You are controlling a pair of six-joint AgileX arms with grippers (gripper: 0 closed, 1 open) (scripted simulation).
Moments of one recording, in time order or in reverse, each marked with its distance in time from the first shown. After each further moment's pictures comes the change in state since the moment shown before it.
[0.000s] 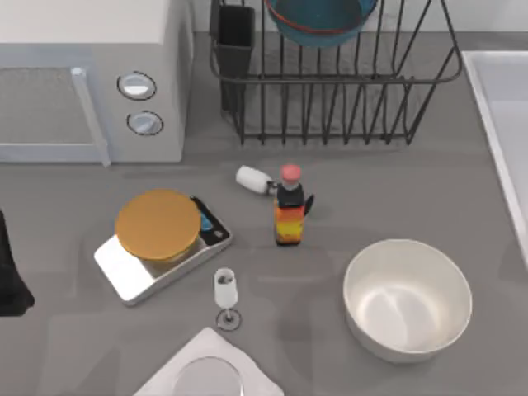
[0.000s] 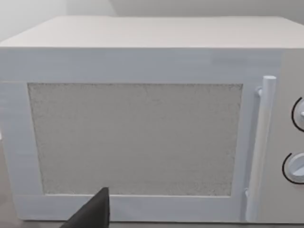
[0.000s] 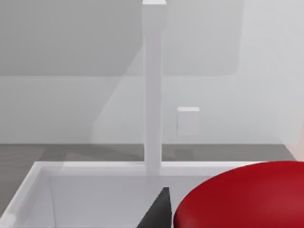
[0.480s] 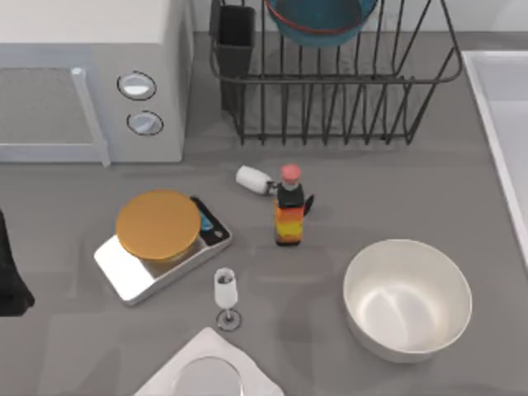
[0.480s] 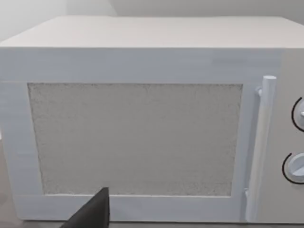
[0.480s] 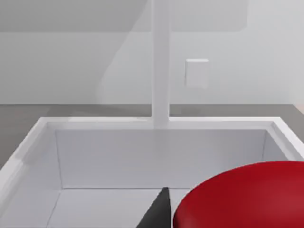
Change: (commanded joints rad) left arm 0.000 0.000 0.000 0.000 0.000 0.000; right arm 0.009 0.245 -0.047 0.285 0.007 -0.004
